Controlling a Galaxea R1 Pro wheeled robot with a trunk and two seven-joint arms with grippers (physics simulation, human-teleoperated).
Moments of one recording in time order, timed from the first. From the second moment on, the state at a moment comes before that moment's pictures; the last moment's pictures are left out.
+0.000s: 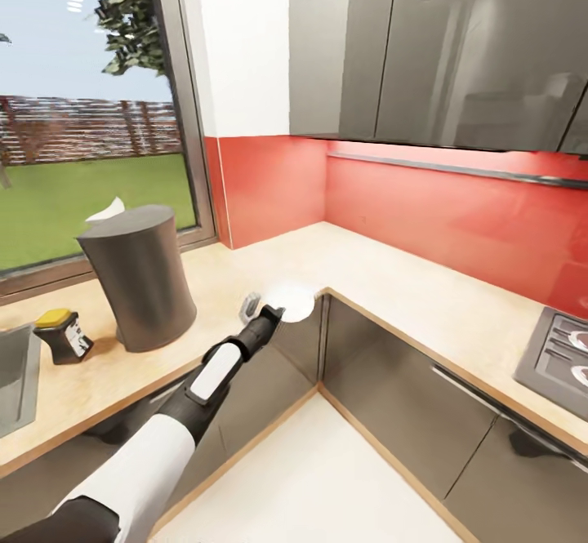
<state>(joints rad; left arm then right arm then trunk) -0.80 -0.12 -0.29 -0.75 1.25 0.17 -0.06 -0.41 0.00 -0.15 -0.02 0.23 0.12 0.12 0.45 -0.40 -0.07</state>
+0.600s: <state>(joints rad) -0.77 -0.14 -0.30 -0.74 1.28 0.05 -0.04 -0.41 -0.02 -0.15 -0.02 0.24 0.12 0.12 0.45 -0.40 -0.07</state>
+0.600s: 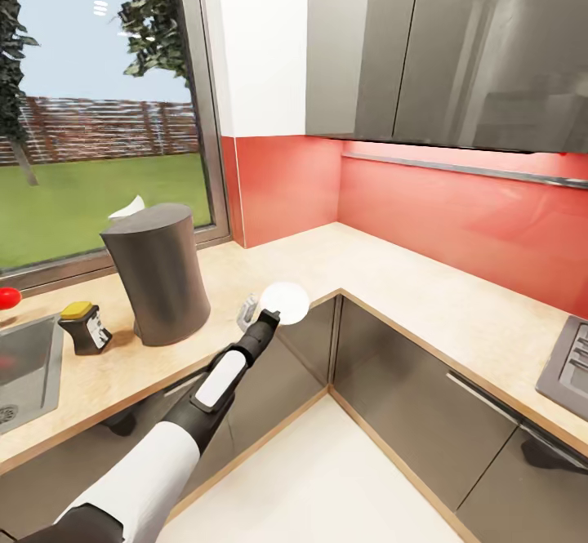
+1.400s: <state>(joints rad) -0.72 -0.13 -0.29 -0.74 1.32 0.05 -0.04 -0.41 -0.01 -0.15 -0.02 0.24 0.12 0.12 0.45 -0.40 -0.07</state>
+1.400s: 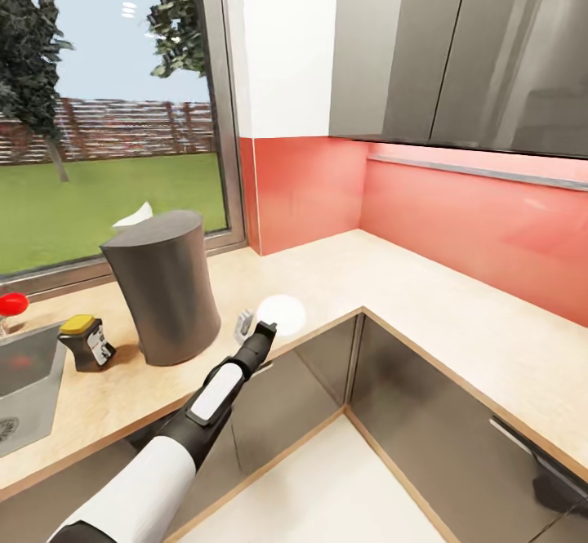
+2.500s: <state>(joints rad) -0.63 -0.13 -0.25 -0.72 1.37 0.00 -0.05 -0.41 -0.01 -0.15 -0.02 0.23 0.12 0.12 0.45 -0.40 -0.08</state>
